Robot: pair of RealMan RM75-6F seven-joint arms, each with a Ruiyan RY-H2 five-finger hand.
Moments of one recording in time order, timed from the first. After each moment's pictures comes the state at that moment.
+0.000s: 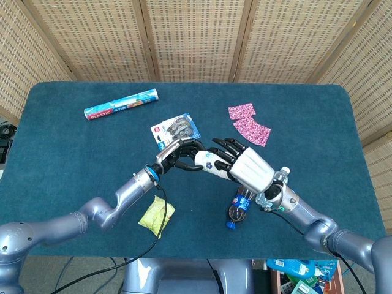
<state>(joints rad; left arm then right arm) -1.02 -1.71 -0.29 -1.12 1.39 0.69 -1.38 0.79 -1.51 0.11 -1.10 -1.85 1.54 0.14</state>
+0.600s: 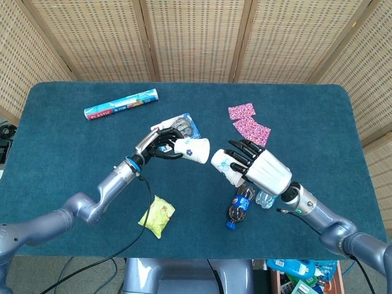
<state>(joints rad) -0.96 -1.63 -0.26 -1.06 1.40 0.71 -1.42 0.73 -1.45 0.07 -1.04 -1.89 1.63 0.13</state>
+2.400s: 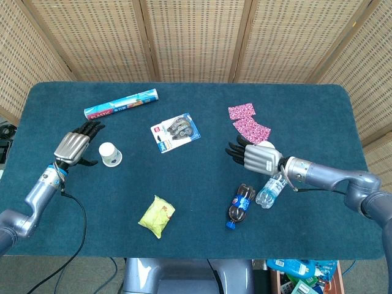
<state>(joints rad) -0.70 -1.54 -0.03 -0.74 1.49 0.96 -0.43 1.06 -1.26 -0.16 -0.93 -2.11 1.03 -0.21</state>
